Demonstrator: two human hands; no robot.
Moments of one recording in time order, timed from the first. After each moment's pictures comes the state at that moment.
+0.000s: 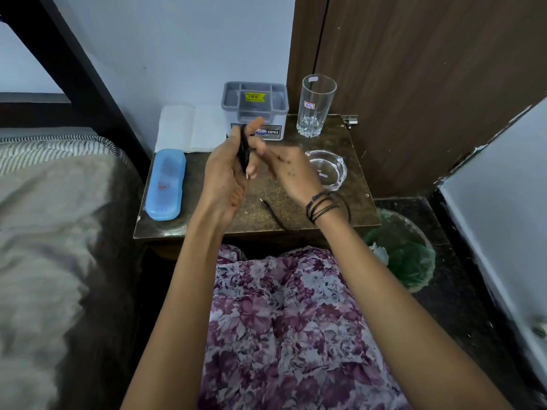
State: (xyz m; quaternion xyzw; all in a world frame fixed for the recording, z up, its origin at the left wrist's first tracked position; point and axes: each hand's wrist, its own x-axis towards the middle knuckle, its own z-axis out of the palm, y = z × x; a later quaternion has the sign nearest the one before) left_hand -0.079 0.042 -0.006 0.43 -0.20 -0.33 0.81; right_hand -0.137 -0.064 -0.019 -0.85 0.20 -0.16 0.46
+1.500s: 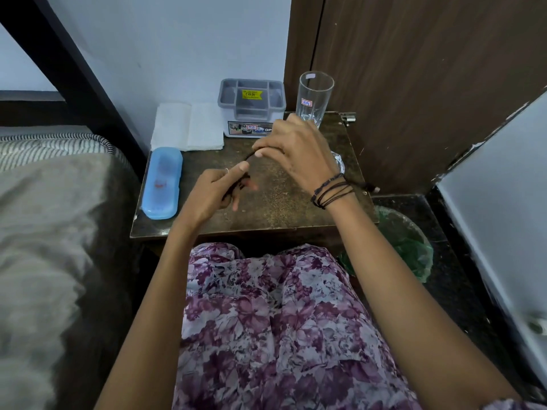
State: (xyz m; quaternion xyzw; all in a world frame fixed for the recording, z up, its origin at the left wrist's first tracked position) left_hand -0.058 0.070 -0.042 0.72 -0.30 -0.28 0.57; right_hand -0.139 -0.083 0.002 -0.96 0.06 -0.22 0.14
